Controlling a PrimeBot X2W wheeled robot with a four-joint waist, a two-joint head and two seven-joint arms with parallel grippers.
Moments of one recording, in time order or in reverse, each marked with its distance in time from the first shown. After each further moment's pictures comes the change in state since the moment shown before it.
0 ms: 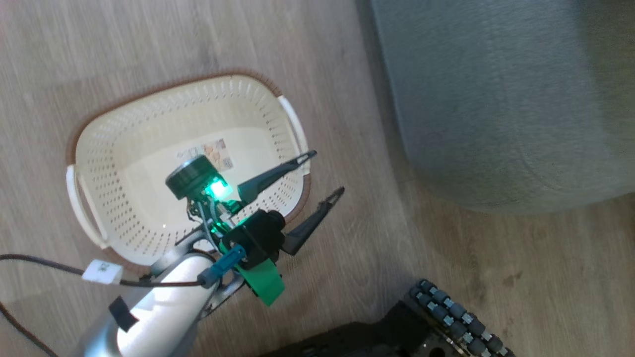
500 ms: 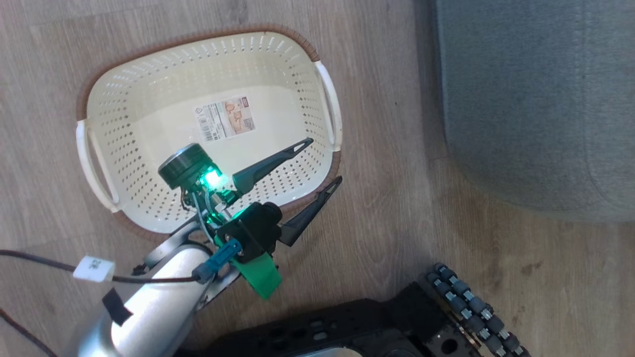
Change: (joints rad) left arm -0.024 0.016 0.011 -0.020 0.009 0.000 0.000; right arm -0.282 -0.050 -0.301 0.430 -0.146 0.000 0.000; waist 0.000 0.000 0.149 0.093
